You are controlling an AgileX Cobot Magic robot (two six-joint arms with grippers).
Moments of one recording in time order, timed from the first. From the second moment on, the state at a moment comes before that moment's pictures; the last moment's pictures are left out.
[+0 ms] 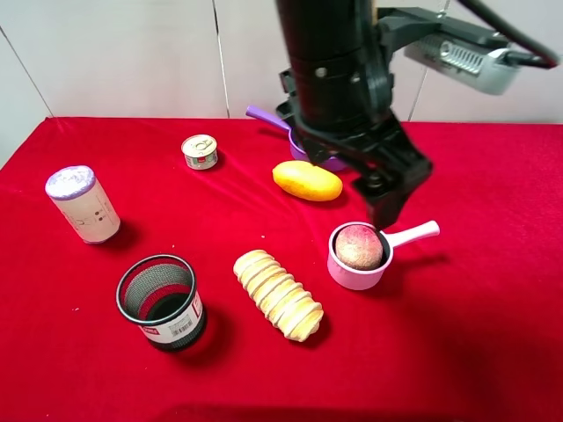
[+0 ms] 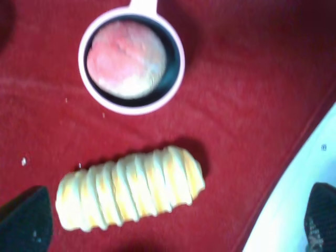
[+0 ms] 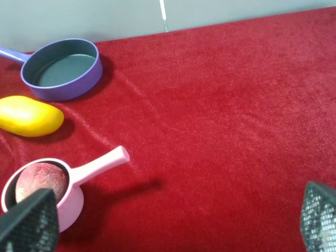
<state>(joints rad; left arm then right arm) -0.98 1.92 -1.79 -0.05 1.17 0.14 0.01 -0.01 -0.50 0.02 1.02 0.08</state>
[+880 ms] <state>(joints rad) -0.98 1.41 -1.40 0.00 1.17 0.15 0.01 -0.01 -0.50 0.02 1.02 0.08</state>
